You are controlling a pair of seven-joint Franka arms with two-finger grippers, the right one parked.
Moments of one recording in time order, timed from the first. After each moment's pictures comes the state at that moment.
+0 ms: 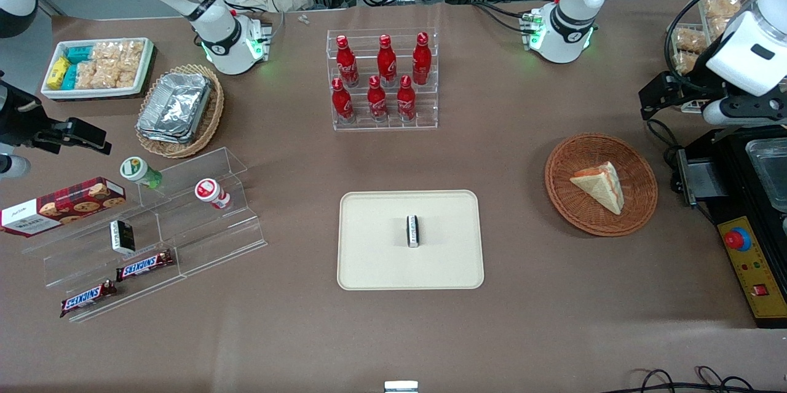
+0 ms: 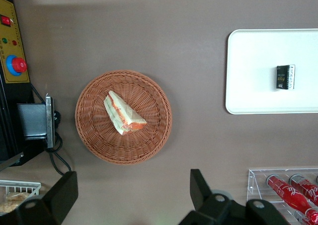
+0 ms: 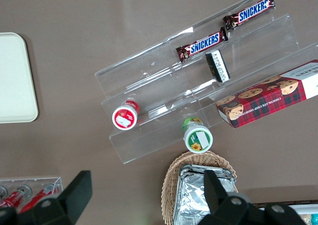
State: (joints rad) arm -0.12 -0.03 -0.01 -1.53 -0.01 1.51 -0.13
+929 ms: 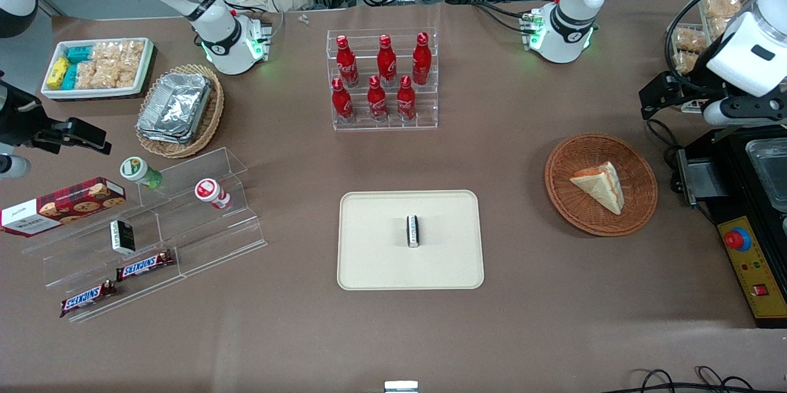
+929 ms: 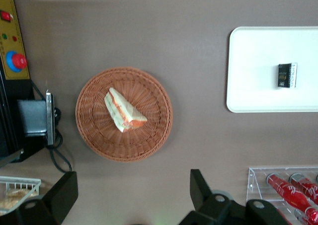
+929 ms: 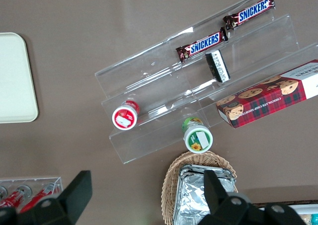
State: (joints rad) arm -0.12 -0.03 -0.01 -1.54 -0.01 1.49 -0.13
